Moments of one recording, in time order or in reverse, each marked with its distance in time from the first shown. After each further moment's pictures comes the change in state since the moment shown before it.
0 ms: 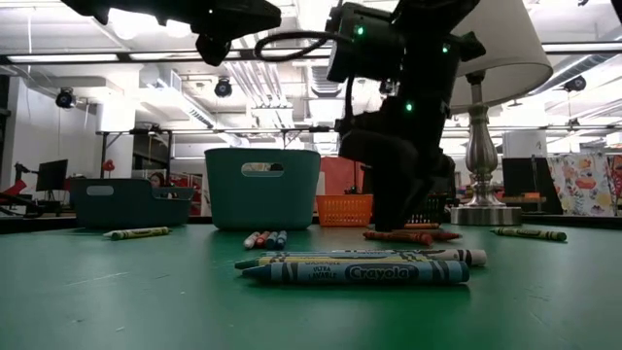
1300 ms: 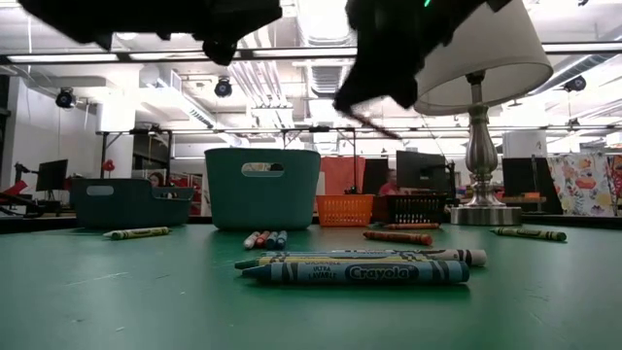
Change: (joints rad) left arm -0.008 0.061 -0.134 0.341 0.118 0.172; right arm 0.016 -0.358 -0.156 0.420 0.017 -0.334
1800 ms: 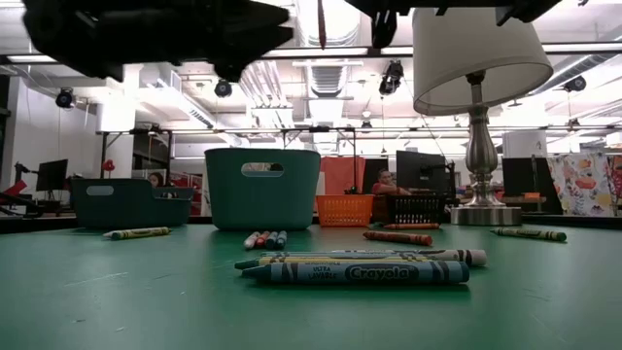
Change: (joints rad) left arm 0.011 0.181 -0.061 0.324 0.024 0.053; right arm -0.004 -0.145 -0.267 0.890 -0.103 -0.337
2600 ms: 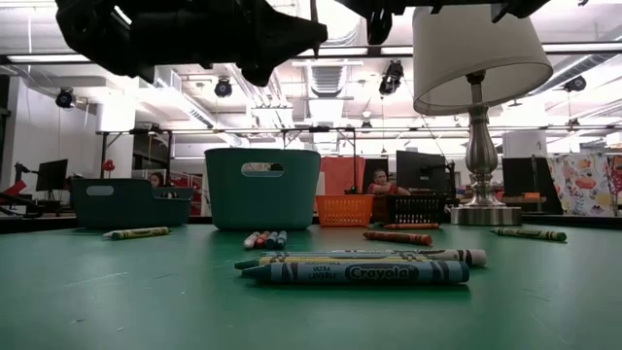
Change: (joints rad) left arm 0.016 0.140 0.134 -0.041 0.021 0.000; right arm 0.001 0.017 0.035 -0.054 0.003 -0.066
